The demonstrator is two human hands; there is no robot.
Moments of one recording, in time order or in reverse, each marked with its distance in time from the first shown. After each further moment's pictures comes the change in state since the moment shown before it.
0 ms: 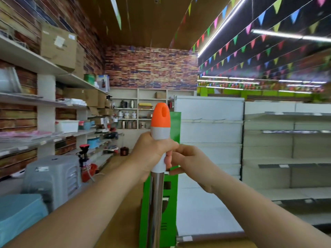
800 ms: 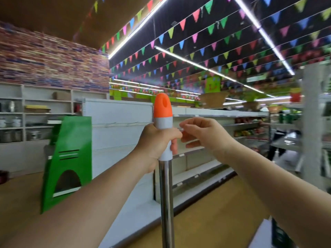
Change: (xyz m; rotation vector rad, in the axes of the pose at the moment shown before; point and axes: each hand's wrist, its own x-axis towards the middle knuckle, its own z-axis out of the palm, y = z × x) left_hand 0.000 0.047 0.147 -0.307 -0.420 0.021; right_hand -0.128 -0.078 -0.116 -0.336 0.723 0.163
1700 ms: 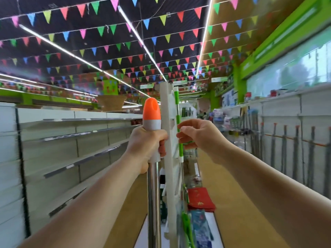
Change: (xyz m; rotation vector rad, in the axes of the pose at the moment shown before) left_hand -0.086 0.064 0.248 -0.354 -0.497 -0.092; right_hand -0.197 -0.037 -0.223 -0.283 0.593 0.209
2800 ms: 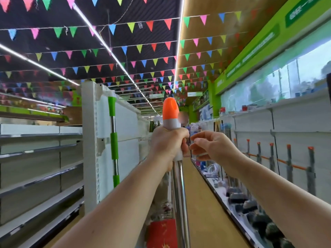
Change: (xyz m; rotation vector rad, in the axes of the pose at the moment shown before) left_hand 0.312 -0.128 0.377 -0.102 -0.114 0.103; right_hand 0.247 0.226 -0.330 -0.155 0.207 0.028
